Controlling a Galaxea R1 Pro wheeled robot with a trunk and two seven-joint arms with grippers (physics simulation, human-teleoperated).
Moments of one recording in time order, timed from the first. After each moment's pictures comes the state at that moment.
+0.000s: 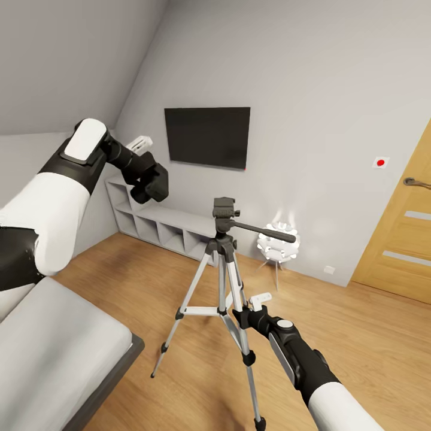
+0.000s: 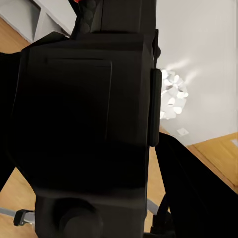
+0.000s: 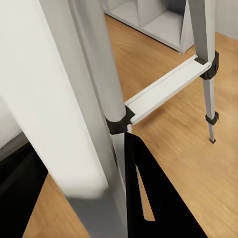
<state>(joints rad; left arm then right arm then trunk) -1.68 0.06 -0.11 -0.53 1.14 1.03 0.65 -0.59 0.06 0.17 -0.79 -0.02 0.26 0.25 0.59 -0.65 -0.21</state>
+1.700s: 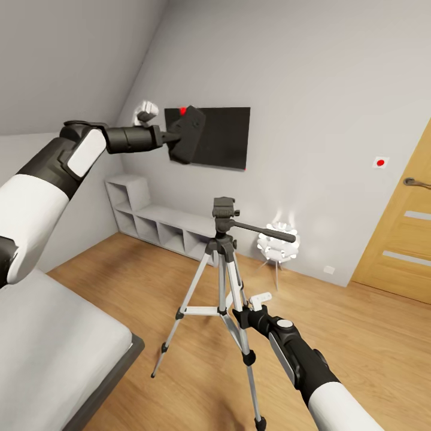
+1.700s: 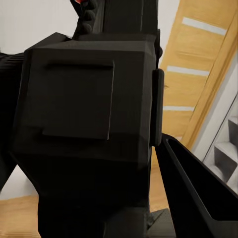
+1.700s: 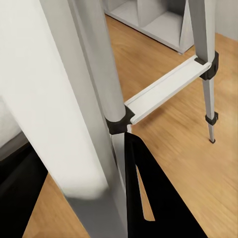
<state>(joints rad) -1.68 0.21 -0.50 -0.60 0.74 0.63 -0.68 -0.59 0.07 0.17 -0.79 -0.02 0.26 0.25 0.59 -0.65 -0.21</state>
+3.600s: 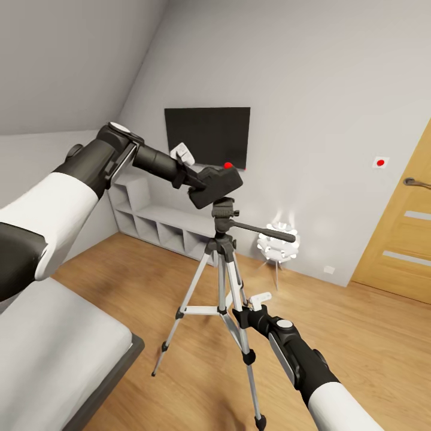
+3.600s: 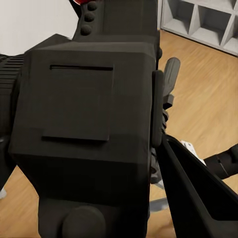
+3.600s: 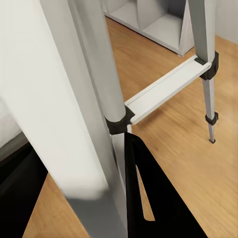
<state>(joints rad) -1.69 0.07 -0.51 -0.54 -0.02 0.54 -1.34 -0.59 0.07 0.17 -0.79 -0.01 0.25 0.25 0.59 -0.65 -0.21</state>
